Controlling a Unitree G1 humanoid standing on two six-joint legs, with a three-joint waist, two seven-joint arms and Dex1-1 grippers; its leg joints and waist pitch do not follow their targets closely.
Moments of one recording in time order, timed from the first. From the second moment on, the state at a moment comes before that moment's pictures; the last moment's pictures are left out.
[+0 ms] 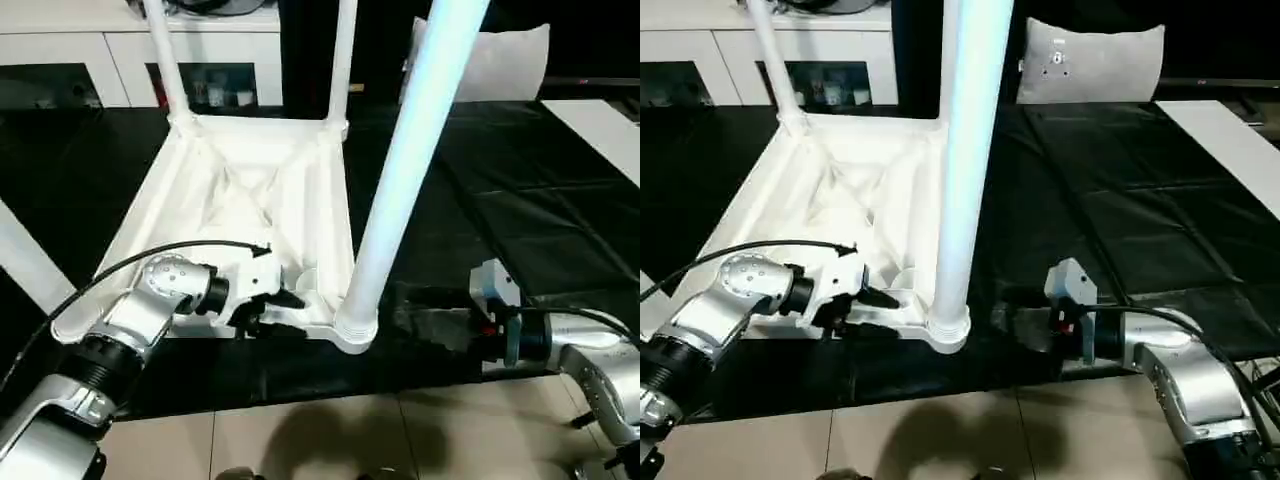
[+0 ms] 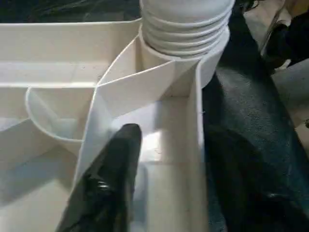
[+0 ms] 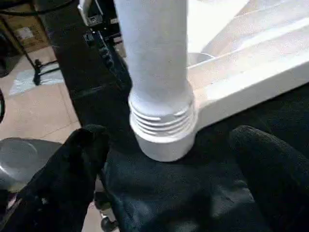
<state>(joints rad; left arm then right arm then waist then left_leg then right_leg) -0.56 0.53 -0.42 0.51 -0.11 -0.02 -1.28 -0.16 -0.59 0.10 0.00 0.36 0.33 1.16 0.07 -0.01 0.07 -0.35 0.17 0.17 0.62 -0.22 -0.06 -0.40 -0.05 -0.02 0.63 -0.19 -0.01</state>
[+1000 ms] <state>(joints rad) -0.57 0.51 -0.42 0.54 -0.06 -0.07 -1.33 -0.24 -0.54 0.14 0.10 0.32 0.26 1.14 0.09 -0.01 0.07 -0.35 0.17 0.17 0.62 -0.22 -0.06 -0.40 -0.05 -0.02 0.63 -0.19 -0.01</state>
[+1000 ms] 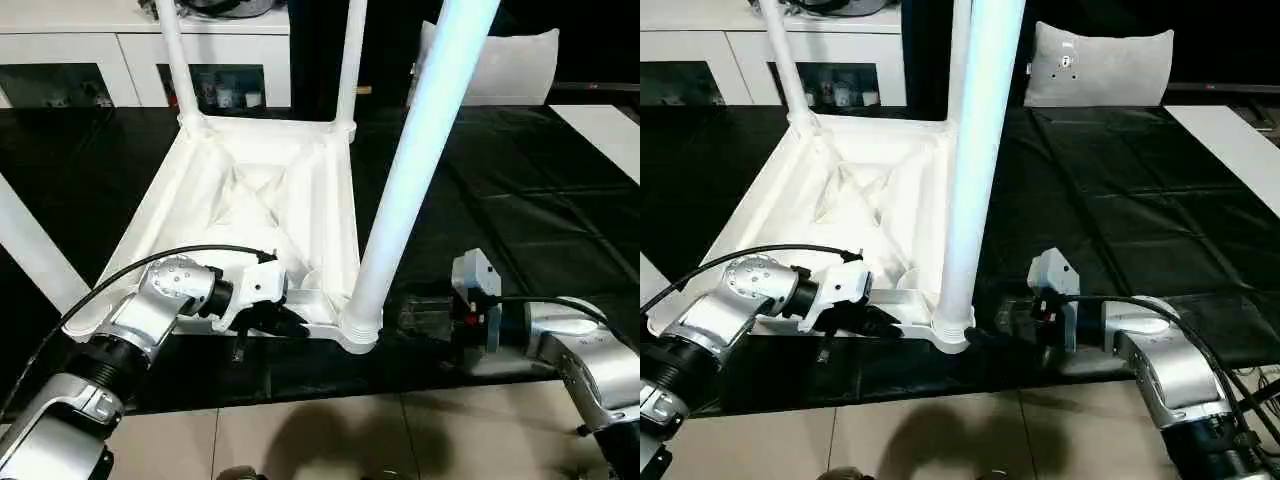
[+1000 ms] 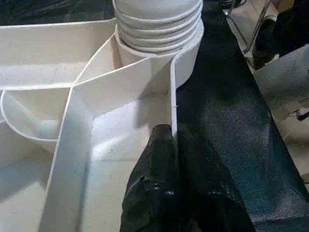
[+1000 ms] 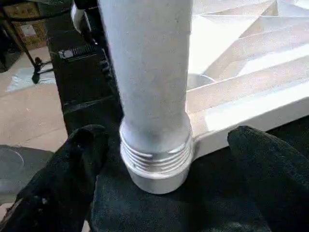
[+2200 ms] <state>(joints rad) -0.49 0.51 -0.38 0.34 -0.05 0.17 -1.32 -0.41 -0.40 0.20 0.34 0.31 0.25 1.32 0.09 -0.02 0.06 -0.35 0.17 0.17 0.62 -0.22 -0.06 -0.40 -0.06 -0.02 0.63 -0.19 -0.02</state>
